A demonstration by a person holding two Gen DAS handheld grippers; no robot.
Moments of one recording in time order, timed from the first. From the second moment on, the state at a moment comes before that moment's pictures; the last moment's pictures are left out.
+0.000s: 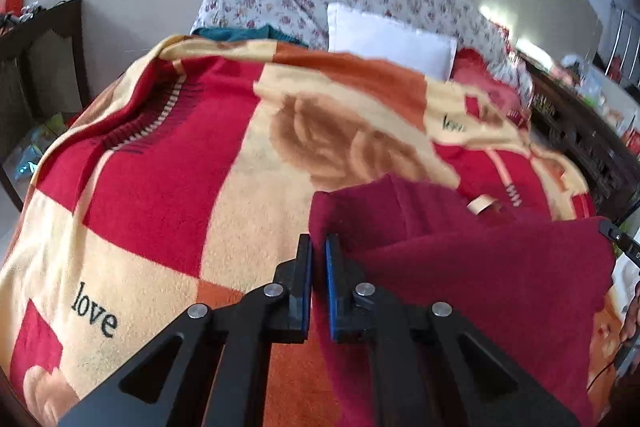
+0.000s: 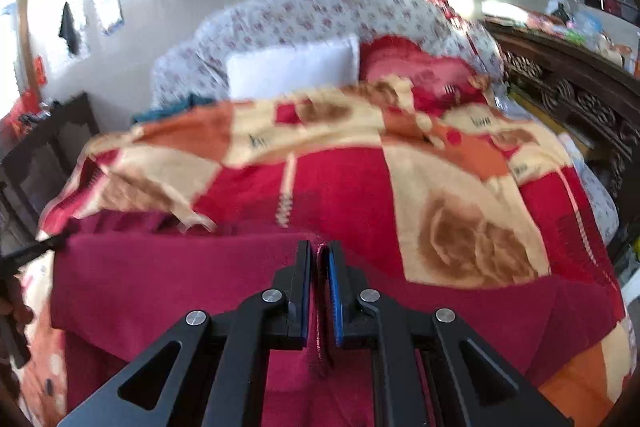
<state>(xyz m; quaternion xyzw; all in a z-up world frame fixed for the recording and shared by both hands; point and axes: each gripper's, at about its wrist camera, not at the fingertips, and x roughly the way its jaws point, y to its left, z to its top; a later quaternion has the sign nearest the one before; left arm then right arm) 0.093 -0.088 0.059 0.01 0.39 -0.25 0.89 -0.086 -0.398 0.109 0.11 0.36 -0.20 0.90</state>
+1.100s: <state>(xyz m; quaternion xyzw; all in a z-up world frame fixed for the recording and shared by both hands) -0.008 -0.108 0.035 0.10 0.39 -0.20 0.89 -0.127 -0.355 0.104 0.12 0.39 -0.15 0.90</state>
